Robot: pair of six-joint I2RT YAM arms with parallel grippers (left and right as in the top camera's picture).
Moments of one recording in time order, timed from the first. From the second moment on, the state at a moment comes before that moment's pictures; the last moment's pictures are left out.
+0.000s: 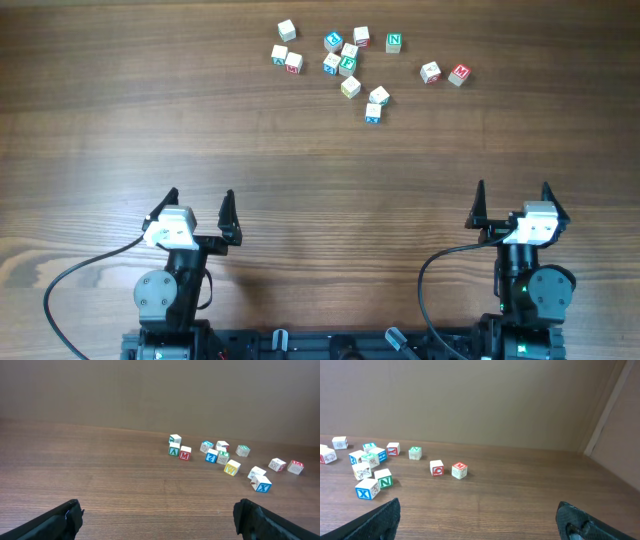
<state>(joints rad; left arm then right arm) 0.00 0.01 0.01 -0.07 0.10 -0.15 -0.12 0.02 0.01 0.00 -0.04 -0.12</state>
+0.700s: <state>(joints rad) 0.00 0.01 0.12 -0.08 0.24 -0.15 -0.12 0.02 0.01 0.00 -0.04 -0.12</state>
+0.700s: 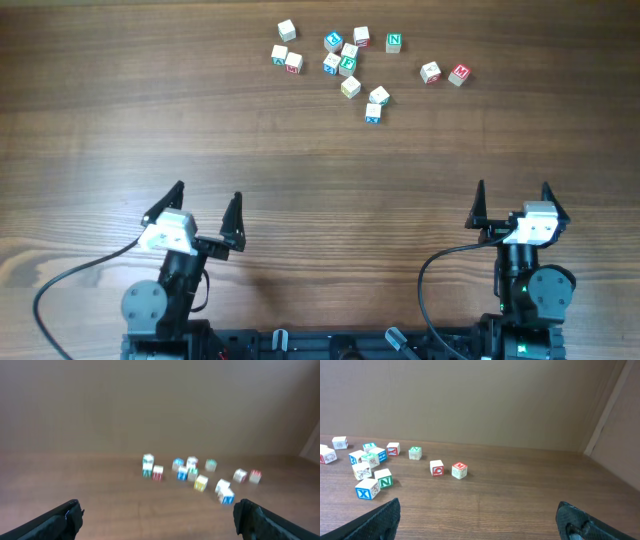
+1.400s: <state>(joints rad) 0.00 0.53 0.79 -0.46 0.26 -0.18 -0.12 0.02 0.01 0.00 -0.04 -0.12</state>
